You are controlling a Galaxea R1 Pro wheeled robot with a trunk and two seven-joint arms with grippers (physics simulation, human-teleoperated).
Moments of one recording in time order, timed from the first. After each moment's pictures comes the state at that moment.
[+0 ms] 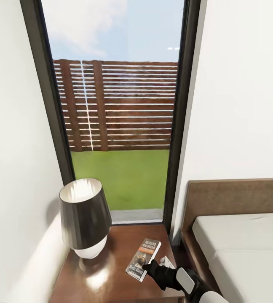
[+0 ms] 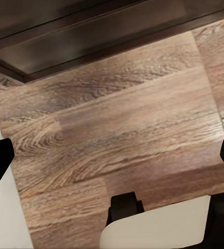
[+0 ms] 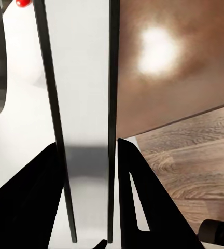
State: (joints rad) left arm -0.20 0.03 -0.93 -0.14 0.65 -0.17 0.10; right arm -0.56 0.14 -0.22 -0.26 -0.45 0.52 0.35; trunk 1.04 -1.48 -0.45
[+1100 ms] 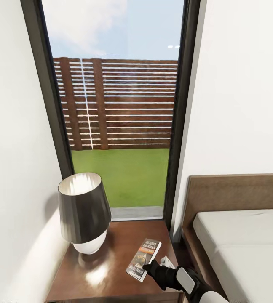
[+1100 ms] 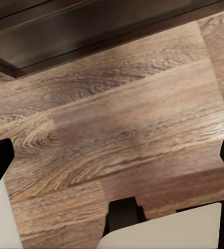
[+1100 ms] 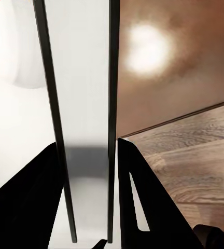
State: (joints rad) left arm -0.20 0.03 -0.93 -0.14 0.65 -0.17 0.10; right arm -0.56 0.13 -0.22 -0.26 -0.44 0.52 0.35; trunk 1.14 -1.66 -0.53
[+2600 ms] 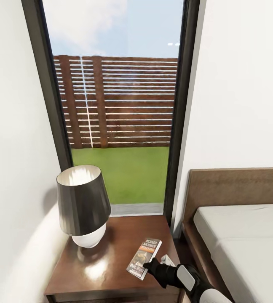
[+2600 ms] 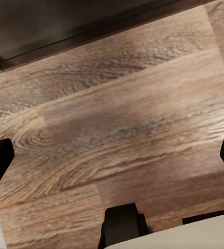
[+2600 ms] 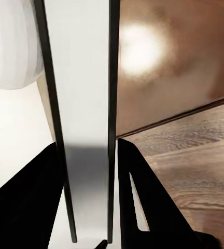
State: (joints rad) left arm -0.20 0.03 -0.93 -0.14 0.65 -0.17 0.10; right arm -0.57 0.13 -0.22 -0.26 -0.45 0.54 0.34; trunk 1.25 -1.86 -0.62
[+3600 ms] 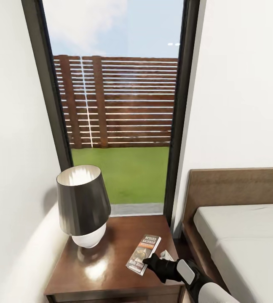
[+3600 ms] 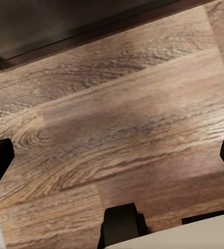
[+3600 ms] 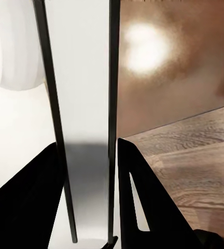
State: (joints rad) left arm -0.20 0.03 -0.93 -0.14 0.65 -0.17 0.10; right arm -0.61 0.13 -0.23 -0.26 -0.46 0.58 0.33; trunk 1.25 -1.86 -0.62
